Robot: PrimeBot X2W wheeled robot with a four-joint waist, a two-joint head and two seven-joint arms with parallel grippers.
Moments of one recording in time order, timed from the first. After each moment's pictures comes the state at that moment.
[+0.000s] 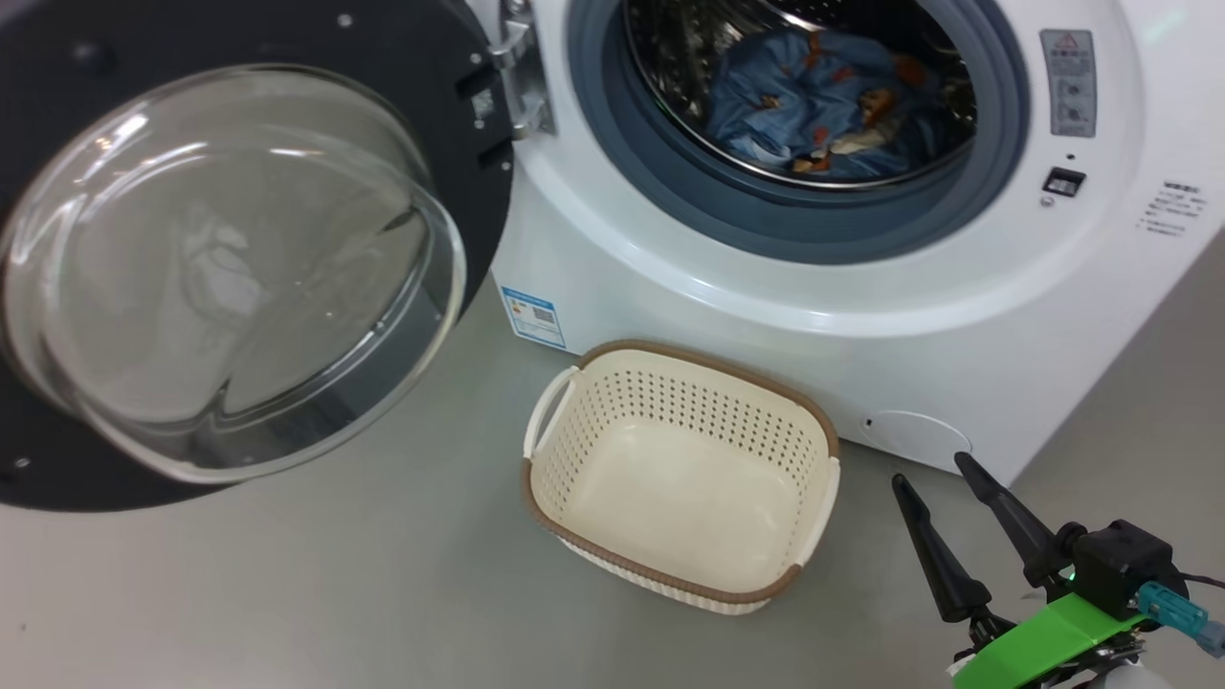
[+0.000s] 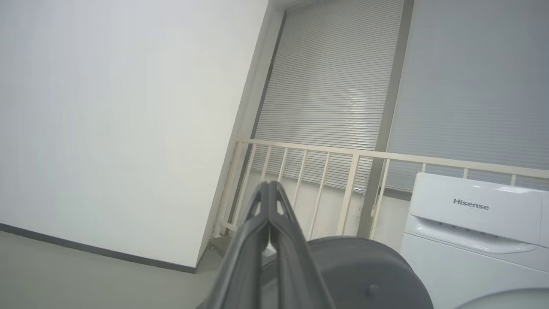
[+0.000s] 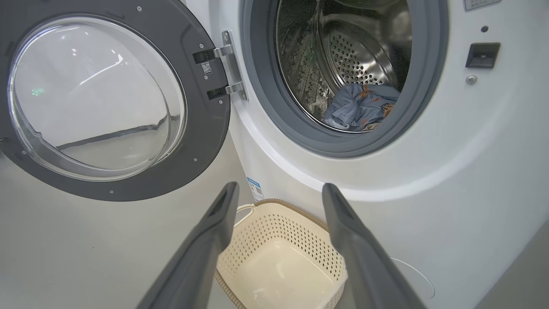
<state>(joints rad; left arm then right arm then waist) -0.37 0.33 0.42 0.05 -0.65 -0.13 -0.26 -0.07 -0.31 0.22 0.16 0.42 0.13 -0.26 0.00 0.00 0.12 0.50</state>
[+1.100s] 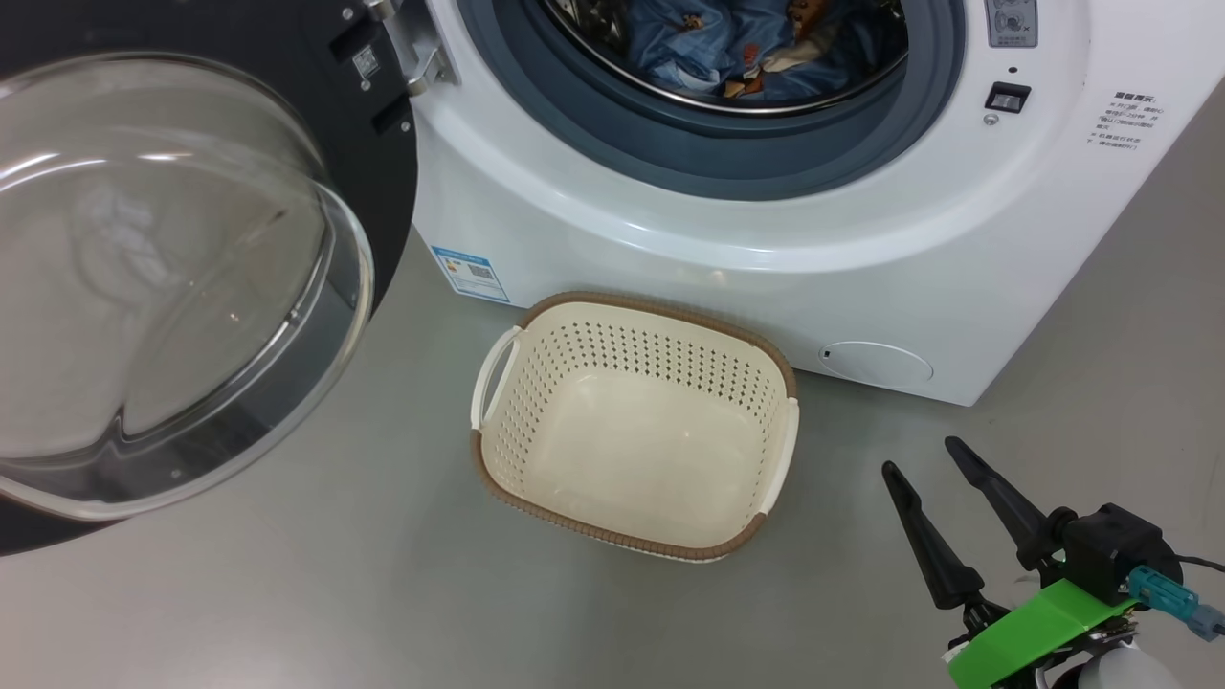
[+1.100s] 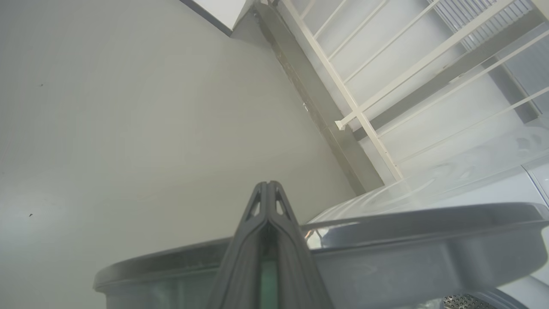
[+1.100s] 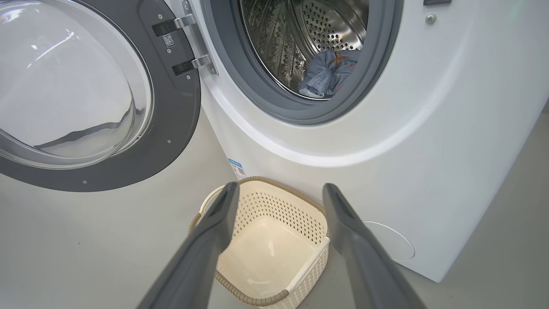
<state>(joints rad) -0.93 0.74 0.16 1.02 -1.15 -0.13 0.52 -0.11 -0.33 0.25 0.16 0.42 0.13 -0.26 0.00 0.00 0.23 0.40</state>
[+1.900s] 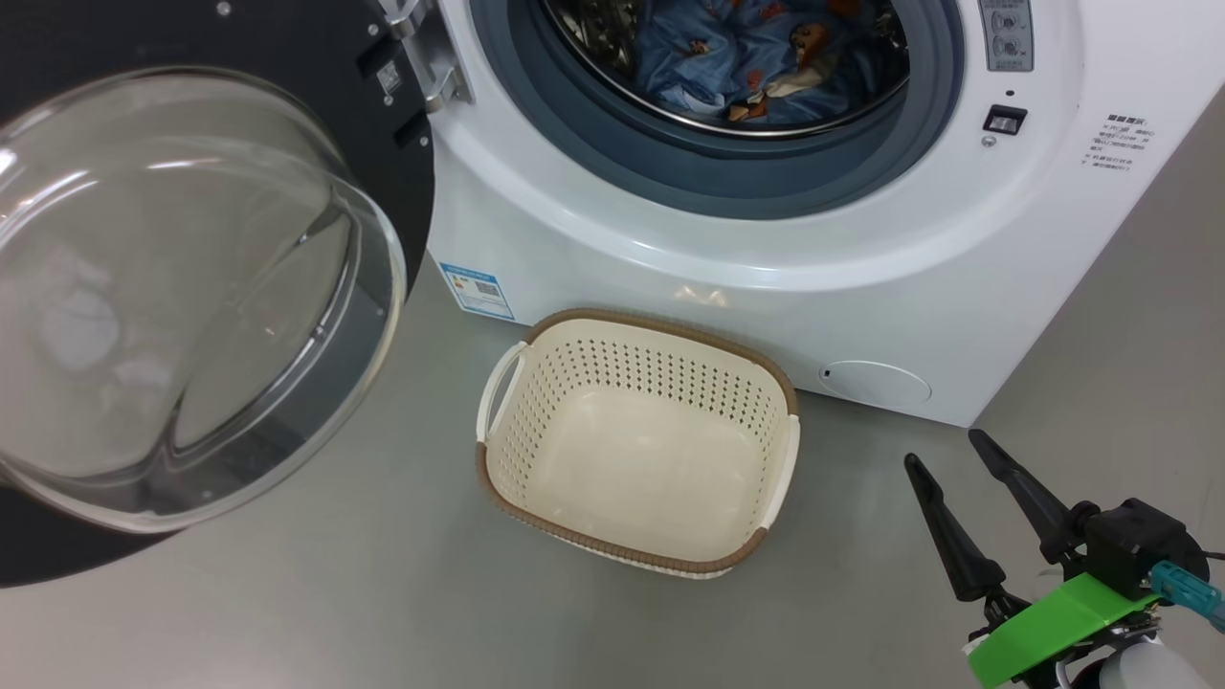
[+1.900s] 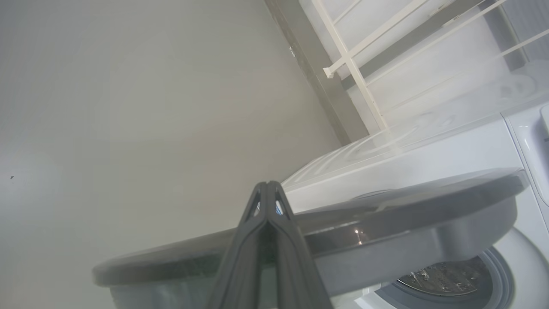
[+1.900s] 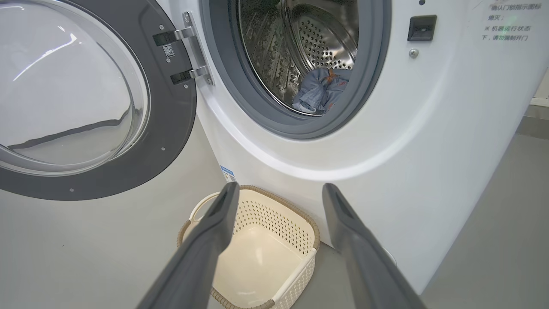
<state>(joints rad) -0.87 0.79 0.11 0.92 -1.27 -0.12 0.79 -0.11 -0.35 0.23 0.16 0.40 0.13 -0.26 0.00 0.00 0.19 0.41</state>
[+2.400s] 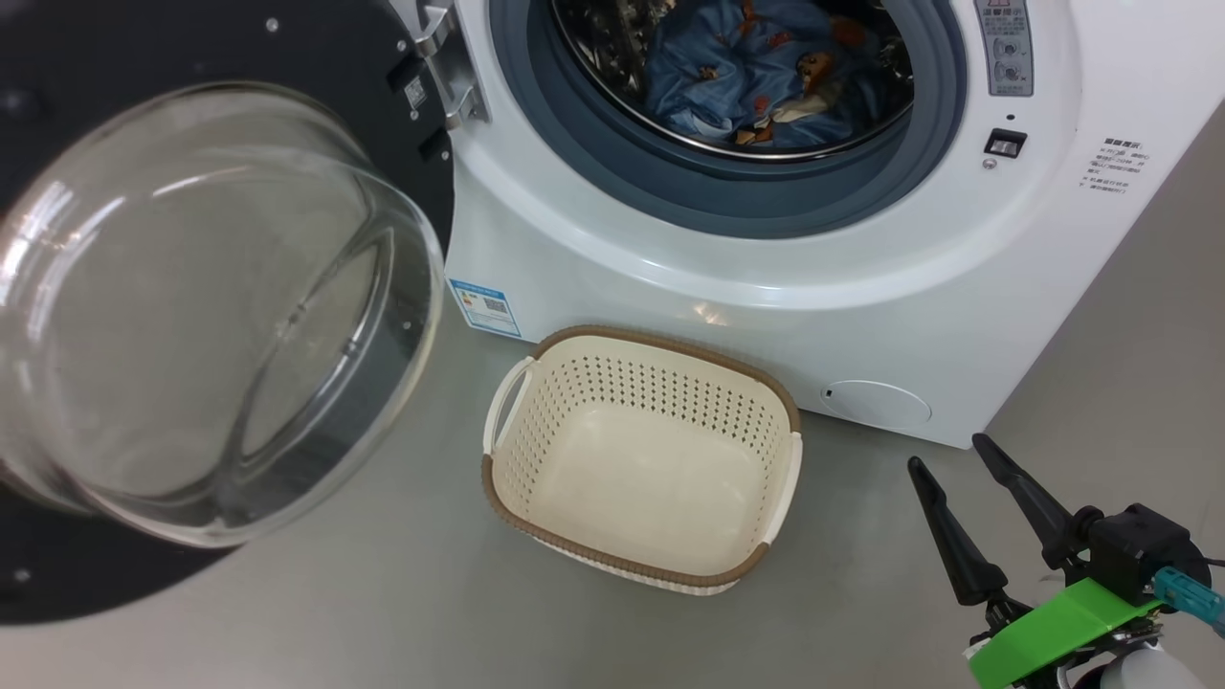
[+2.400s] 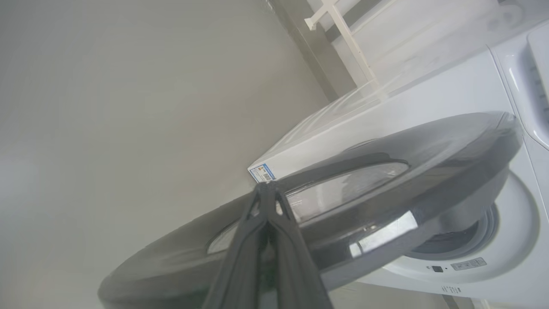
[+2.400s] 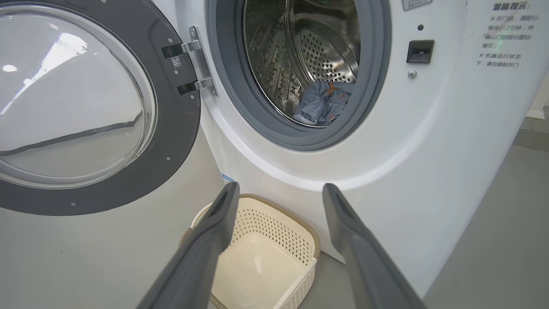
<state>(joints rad) -0.77 0.80 0.08 0.76 -1.35 -0.12 0.91 -0.10 -0.34 0.21 0.16 0.40 0.13 -0.26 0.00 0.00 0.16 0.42</state>
